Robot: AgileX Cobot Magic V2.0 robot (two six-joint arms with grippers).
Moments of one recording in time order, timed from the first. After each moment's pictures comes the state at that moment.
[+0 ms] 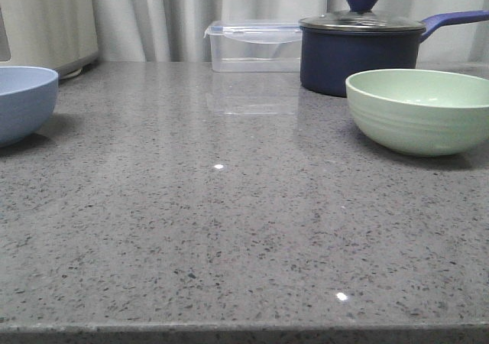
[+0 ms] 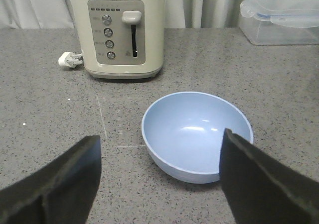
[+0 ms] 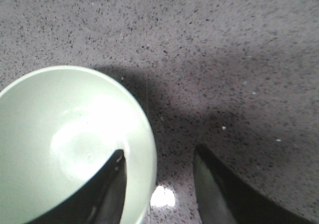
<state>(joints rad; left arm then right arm) -0.05 0.46 -0.59 -0.01 0.52 -0.05 0.11 1.35 -1.15 0.07 0.86 0.19</state>
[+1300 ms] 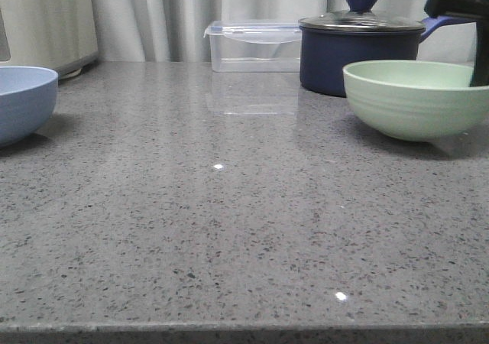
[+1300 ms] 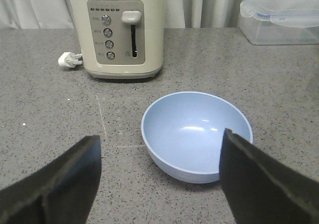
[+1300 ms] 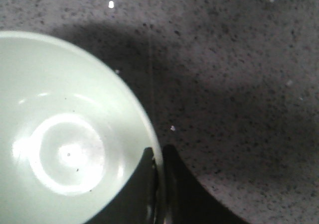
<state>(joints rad) -0.05 0.46 -0.59 -0.01 0.52 -0.05 0.13 1.56 -1.26 0.10 0.93 0.15</state>
